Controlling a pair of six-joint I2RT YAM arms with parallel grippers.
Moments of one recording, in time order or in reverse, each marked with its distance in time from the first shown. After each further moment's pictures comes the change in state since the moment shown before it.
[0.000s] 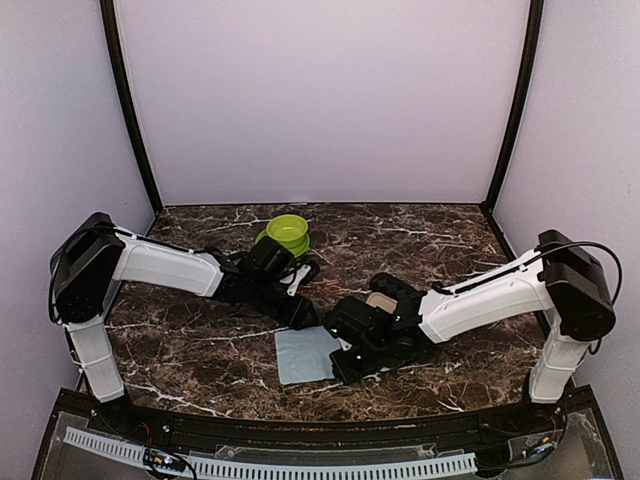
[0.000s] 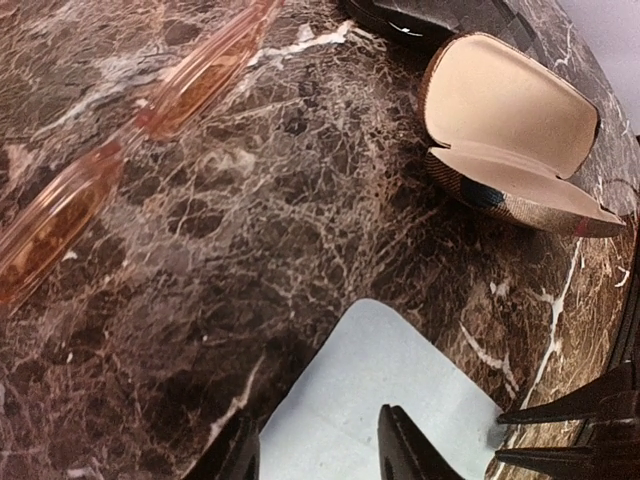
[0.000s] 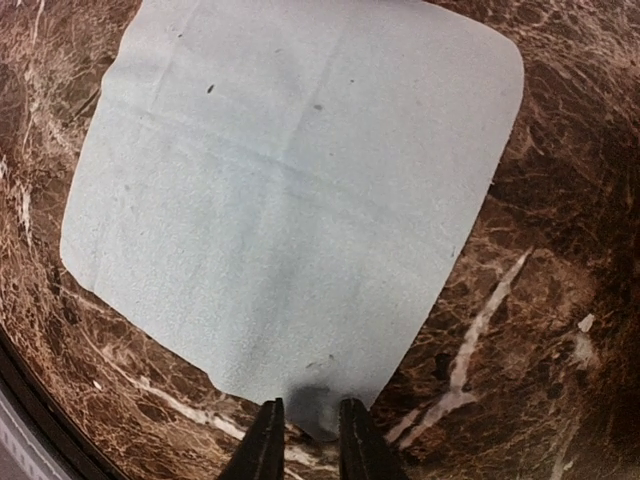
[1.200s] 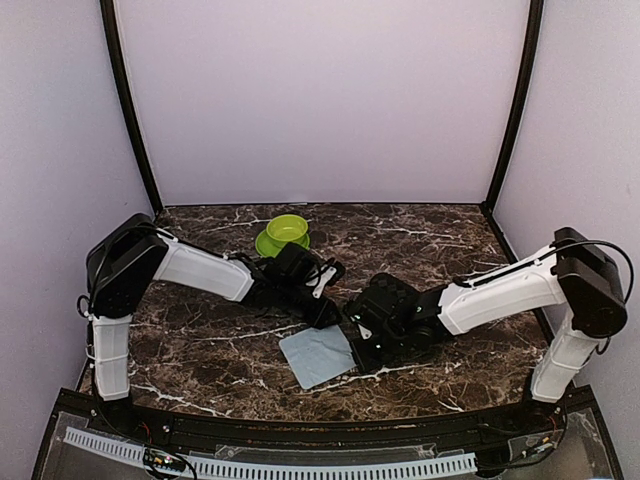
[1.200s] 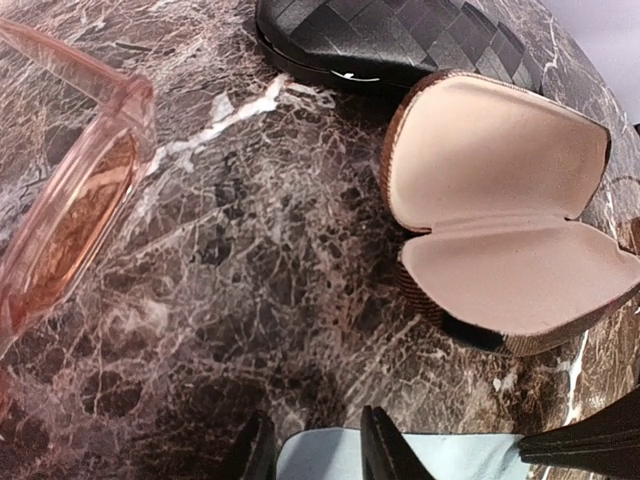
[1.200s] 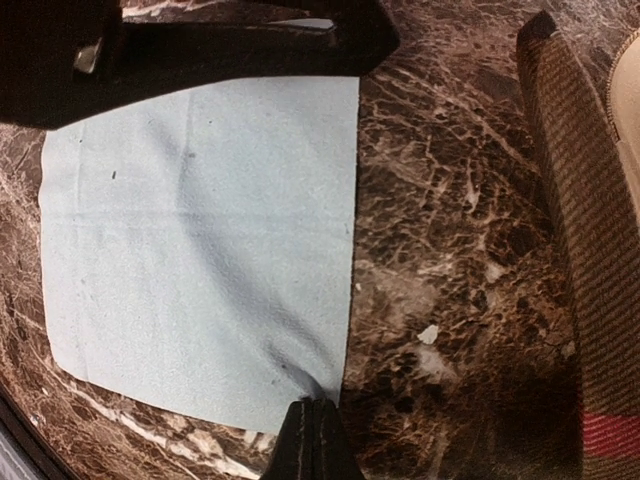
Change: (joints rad) left arm -0.042 0.210 0.142 0.156 0.010 0.065; right arm -0.108 -0.081 -0.122 0.062 0.018 -0.037
